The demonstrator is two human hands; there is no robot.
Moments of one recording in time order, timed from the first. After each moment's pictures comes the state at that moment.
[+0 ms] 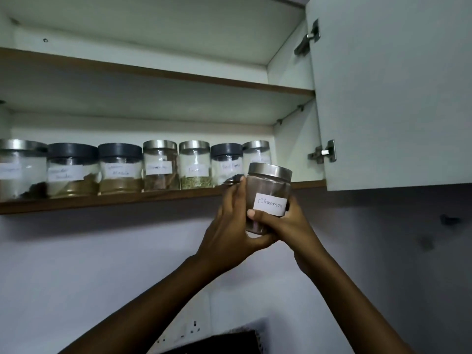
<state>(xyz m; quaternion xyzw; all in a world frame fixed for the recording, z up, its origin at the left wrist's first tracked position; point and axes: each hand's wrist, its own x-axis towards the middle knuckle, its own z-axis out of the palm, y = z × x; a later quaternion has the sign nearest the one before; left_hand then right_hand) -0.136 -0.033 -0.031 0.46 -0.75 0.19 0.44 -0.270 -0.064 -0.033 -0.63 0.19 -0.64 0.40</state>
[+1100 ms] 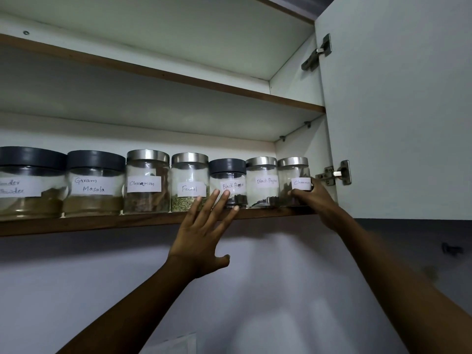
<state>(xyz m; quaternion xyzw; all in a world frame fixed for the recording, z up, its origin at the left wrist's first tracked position) -0.052 -0.139 -0.001 0.53 -0.62 0.57 0.14 -0.310 -0.266 0.062 -0.67 0.28 -0.64 0.25</state>
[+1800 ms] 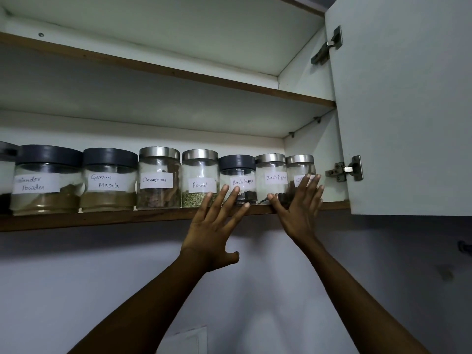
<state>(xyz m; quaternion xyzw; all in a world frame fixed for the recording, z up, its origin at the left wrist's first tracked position) -0.047 -0.149 -0.002 0.53 -0.64 0.54 0.14 -0.234 -0.259 0.012 -0.64 0.42 -0.64 -0.06</state>
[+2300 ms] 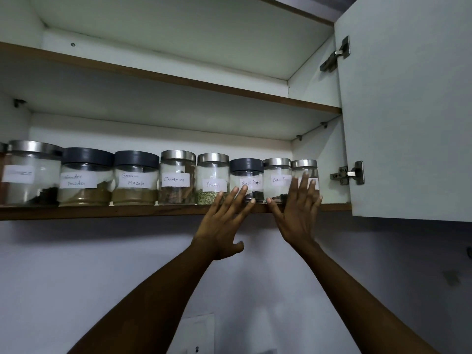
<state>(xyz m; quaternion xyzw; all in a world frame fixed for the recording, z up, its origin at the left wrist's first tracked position) -0.053 -0.128 0.008 0.54 -0.66 0.51 0.11 -0.227 -0.212 0.011 -0.66 0.46 -0.56 -0.18</state>
